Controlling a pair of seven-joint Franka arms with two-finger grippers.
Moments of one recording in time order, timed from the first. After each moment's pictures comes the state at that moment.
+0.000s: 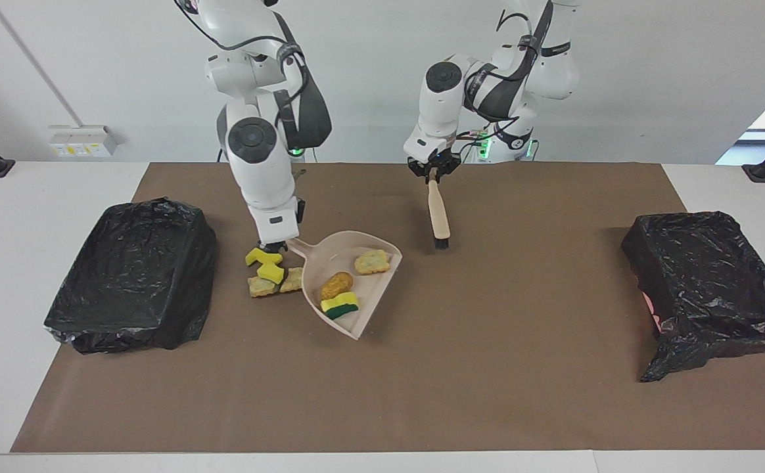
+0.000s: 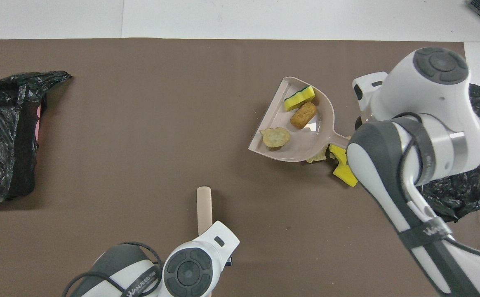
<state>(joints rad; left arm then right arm) -0.71 -0.21 -0.19 -2.41 -0.16 2.09 -0.75 0.23 0.19 -0.08 -1.69 0.01 1.71 -0.88</state>
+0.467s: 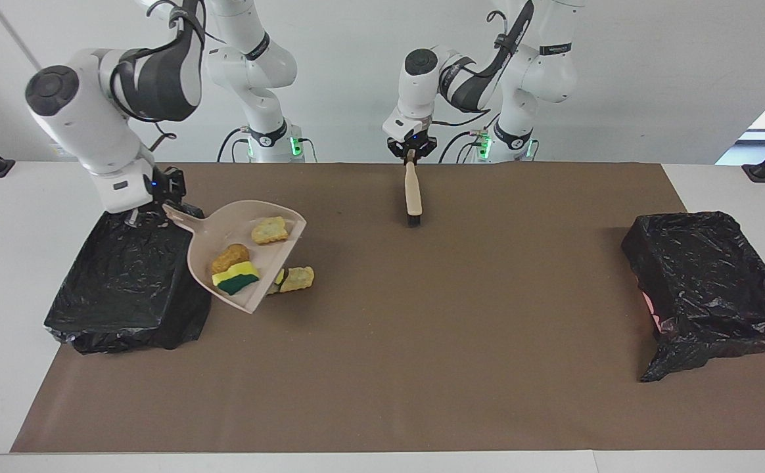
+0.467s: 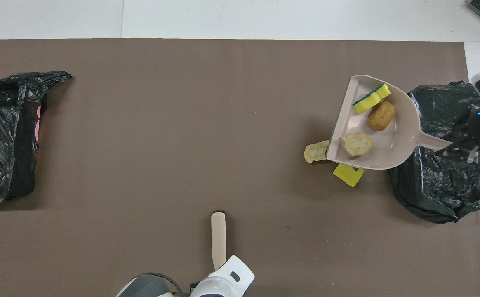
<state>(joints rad) -0.87 -0.22 -0.19 -2.53 -0.20 2.23 -0.87 -0.11 0.12 -0.08 -1.67 0.00 1.63 -1.36</state>
